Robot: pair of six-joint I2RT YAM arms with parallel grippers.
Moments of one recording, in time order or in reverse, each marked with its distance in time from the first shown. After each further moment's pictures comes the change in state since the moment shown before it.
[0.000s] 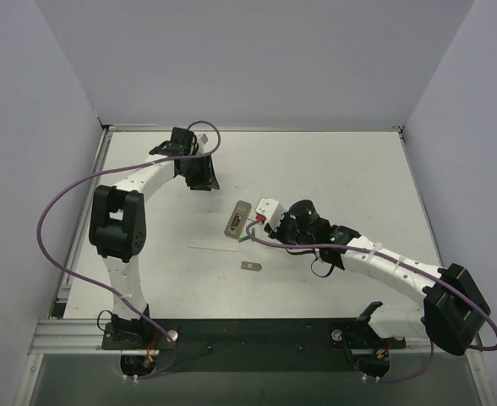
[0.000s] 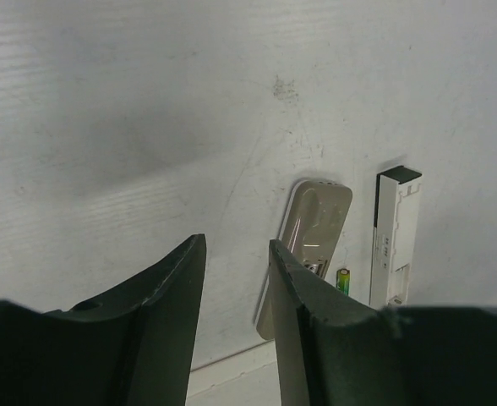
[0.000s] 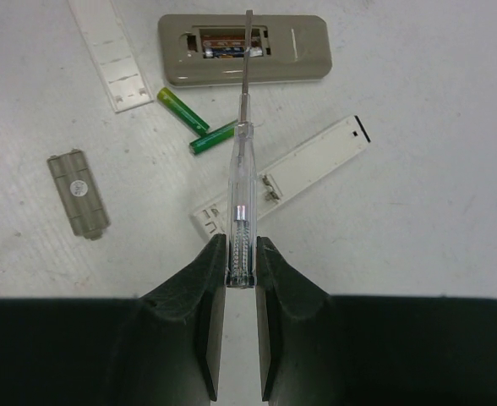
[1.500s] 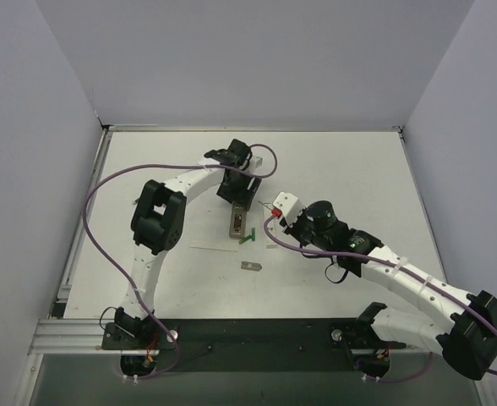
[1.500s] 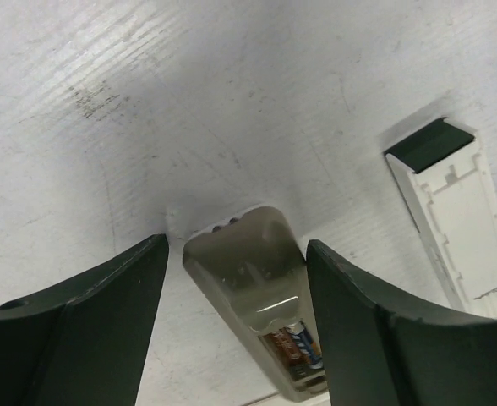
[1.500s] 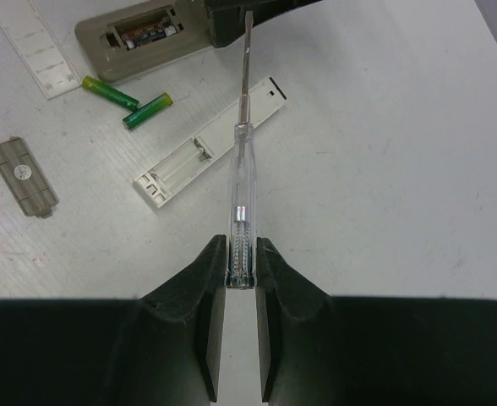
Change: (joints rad) left arm -0.295 0.267 0.260 -0.193 -0.194 0.293; right arm -0.043 -0.174 0.001 -0.122 0.159 0.020
